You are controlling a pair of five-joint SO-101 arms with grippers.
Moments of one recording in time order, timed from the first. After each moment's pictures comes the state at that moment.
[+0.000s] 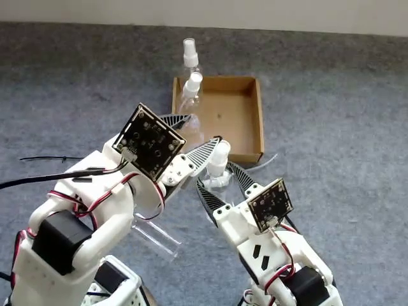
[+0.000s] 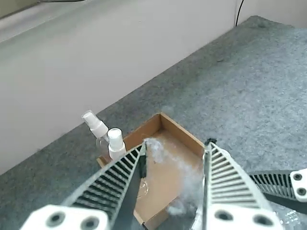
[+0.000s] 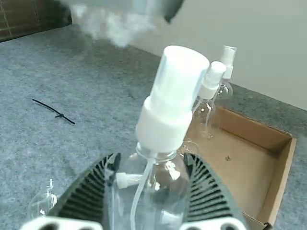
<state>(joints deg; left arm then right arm) 29.1 -56.5 19.2 65.8 -7.6 -35.7 -104.7 72.2 52.3 5.8</state>
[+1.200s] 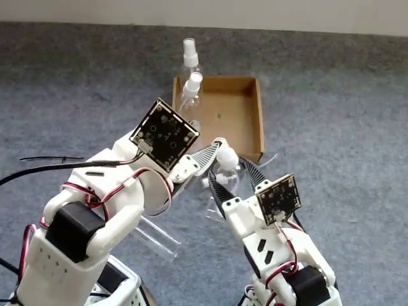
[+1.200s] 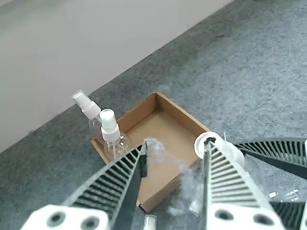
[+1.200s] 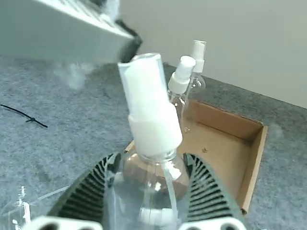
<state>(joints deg) 28.7 -54.6 22.4 66.4 -7.5 -29.2 -104.6 72.3 52.3 5.8</state>
